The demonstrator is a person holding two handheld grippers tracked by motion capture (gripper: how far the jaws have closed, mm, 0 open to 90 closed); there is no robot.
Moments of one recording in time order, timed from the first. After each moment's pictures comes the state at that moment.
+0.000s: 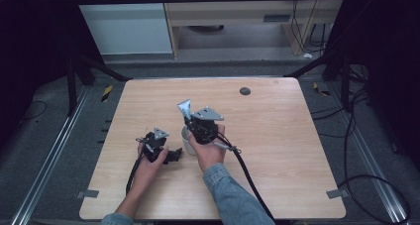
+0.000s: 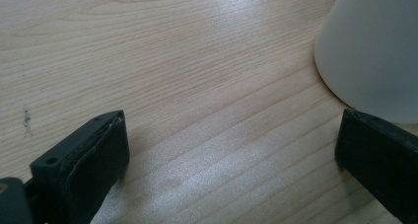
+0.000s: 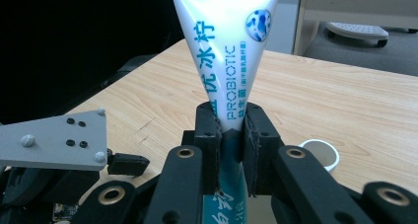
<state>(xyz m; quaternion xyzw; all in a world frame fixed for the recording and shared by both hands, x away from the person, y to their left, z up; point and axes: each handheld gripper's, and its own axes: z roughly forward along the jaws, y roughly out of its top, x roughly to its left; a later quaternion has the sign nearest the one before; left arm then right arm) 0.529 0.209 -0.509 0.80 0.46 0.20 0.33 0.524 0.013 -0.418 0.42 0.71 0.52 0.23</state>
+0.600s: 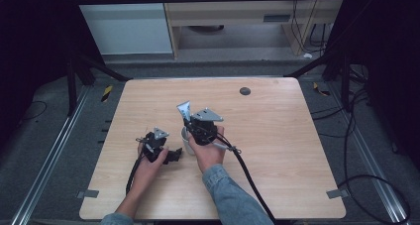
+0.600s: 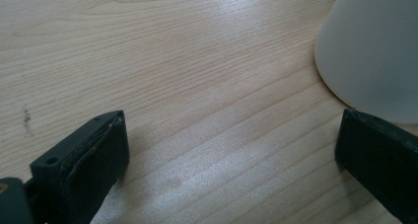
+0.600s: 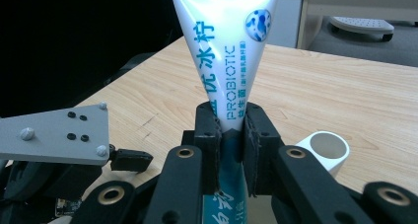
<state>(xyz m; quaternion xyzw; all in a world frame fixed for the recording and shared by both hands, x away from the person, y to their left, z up) 0.529 0.209 -0.509 0.80 0.46 0.20 0.33 0.524 0.015 -0.423 0.42 0.71 0.52 0.22</state>
